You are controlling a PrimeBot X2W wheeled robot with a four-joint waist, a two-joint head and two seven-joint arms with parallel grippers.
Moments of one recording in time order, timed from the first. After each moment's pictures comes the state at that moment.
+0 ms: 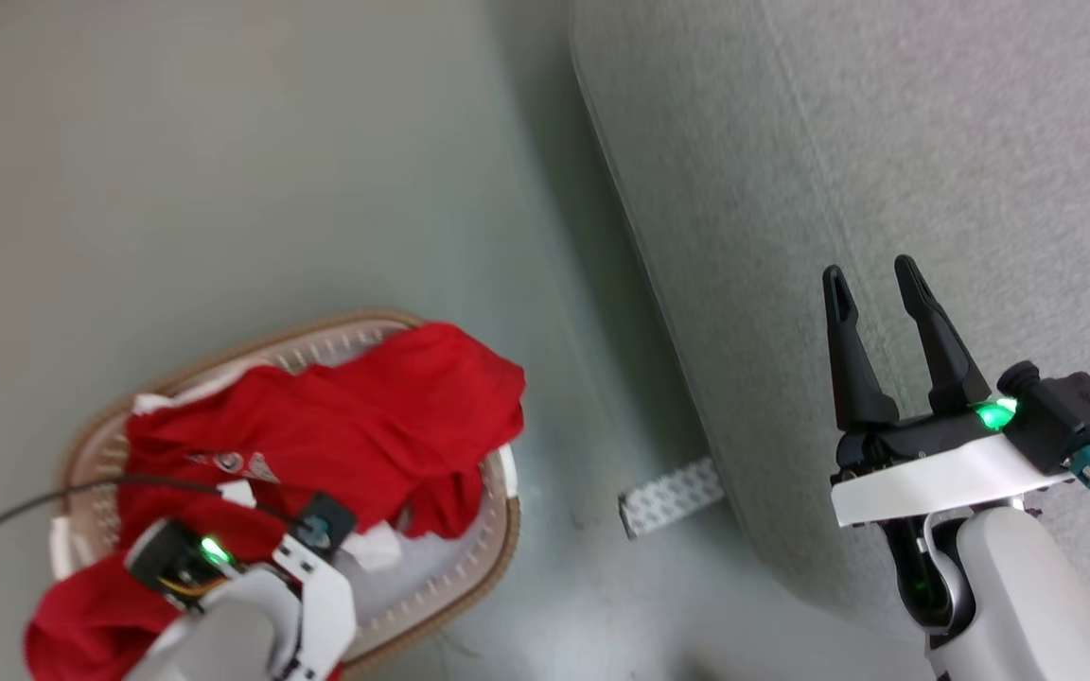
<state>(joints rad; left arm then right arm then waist) -0.73 0.20 -0.66 1.29 0.02 -0.12 -0.10 -0.46 -0.05 0.21 0.29 0.44 0.13 -0.26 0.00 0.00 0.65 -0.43</state>
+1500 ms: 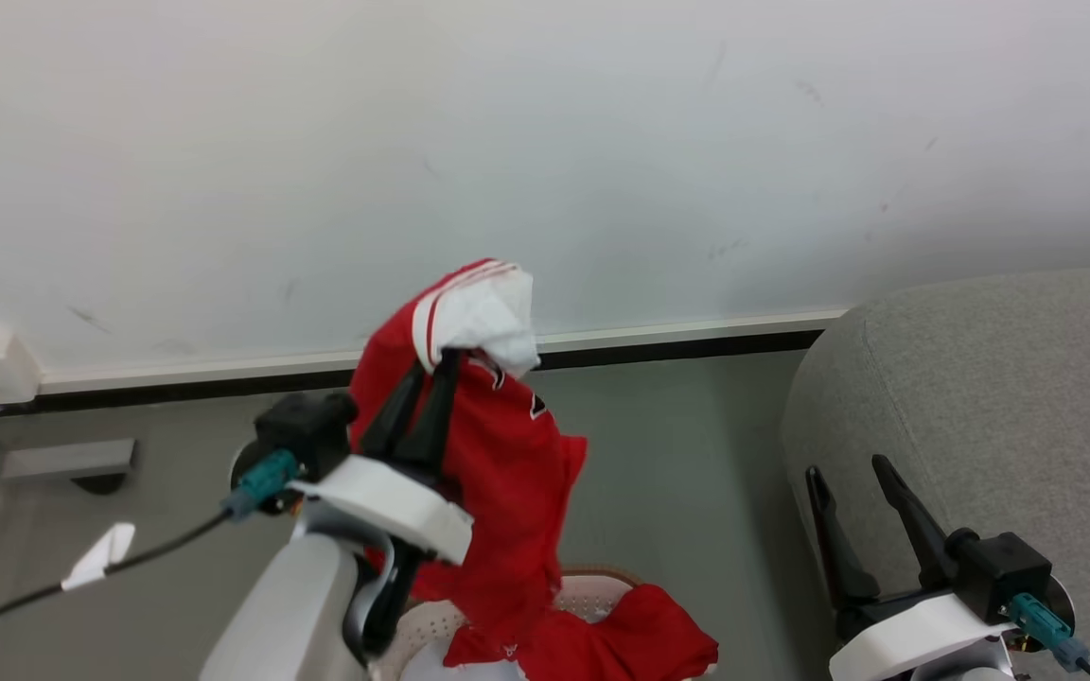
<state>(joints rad) -0.47 0.09 -0.34 0.42 -0.36 -0.12 -0.26 -0.23 -0.06 0.20 0.40 0.31 0.13 -0.26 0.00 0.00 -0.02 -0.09</state>
